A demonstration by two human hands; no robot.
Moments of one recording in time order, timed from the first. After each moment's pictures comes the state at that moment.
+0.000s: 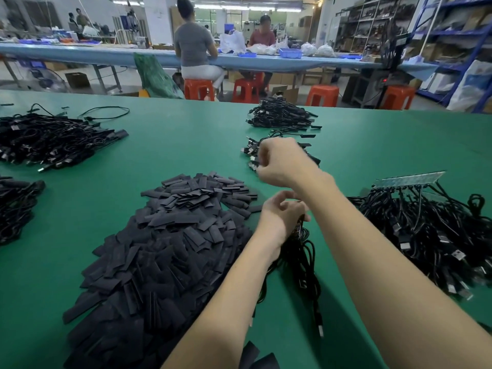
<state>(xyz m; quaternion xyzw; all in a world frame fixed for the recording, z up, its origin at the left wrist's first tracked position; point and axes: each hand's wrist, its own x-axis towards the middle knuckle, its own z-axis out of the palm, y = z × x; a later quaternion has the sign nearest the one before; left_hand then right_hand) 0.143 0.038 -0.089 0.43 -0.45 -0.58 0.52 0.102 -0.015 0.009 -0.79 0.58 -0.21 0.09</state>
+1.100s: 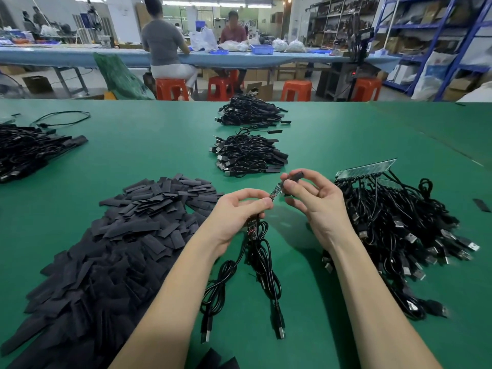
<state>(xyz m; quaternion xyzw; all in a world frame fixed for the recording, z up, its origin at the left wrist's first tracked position) 0.172 0.036 -0.079 0.41 -0.51 -0.62 0.44 -0.004 0.053 -0.064 -0.45 0.37 -0.63 0.51</state>
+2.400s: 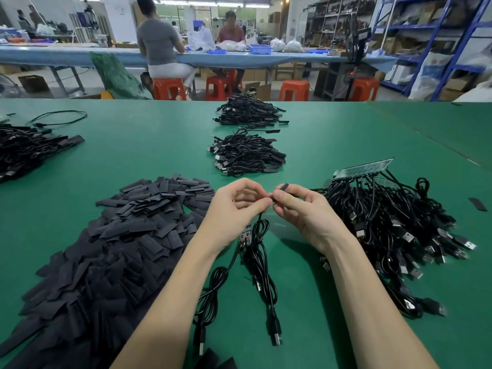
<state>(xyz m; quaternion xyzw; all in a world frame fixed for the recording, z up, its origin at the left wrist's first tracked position) 0.173 0.034 -0.082 0.37 -0.64 -0.44 0.50 -0.003 0.047 -0.074 -0.40 0.38 -0.54 0.63</state>
